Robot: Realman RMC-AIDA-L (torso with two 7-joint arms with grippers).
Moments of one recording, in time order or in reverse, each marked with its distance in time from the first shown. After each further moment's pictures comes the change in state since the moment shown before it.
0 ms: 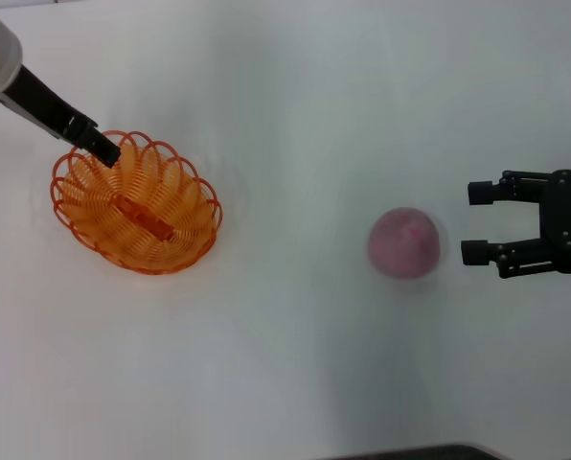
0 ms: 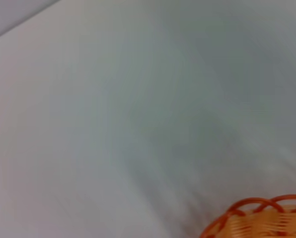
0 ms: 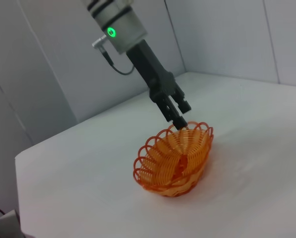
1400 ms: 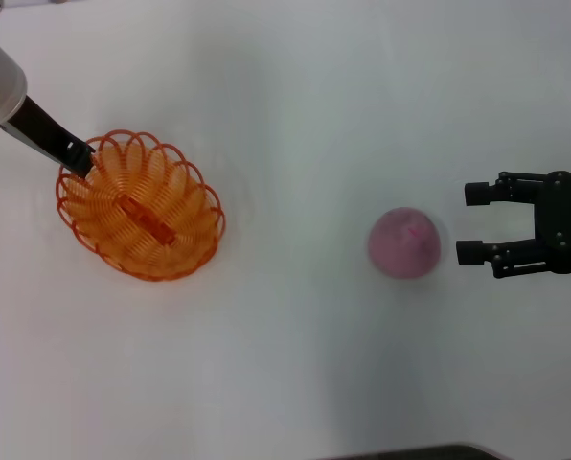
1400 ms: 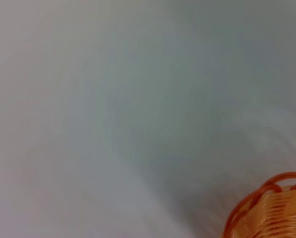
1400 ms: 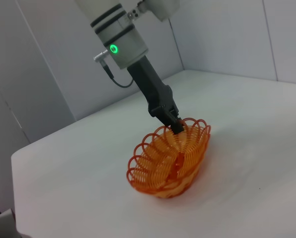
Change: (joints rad) left arm 0.004 0.008 0.040 -0.111 0.000 -0.088 -0.002; right arm -0.003 0.008 -0.005 0.001 -0.001 0.020 -0.005
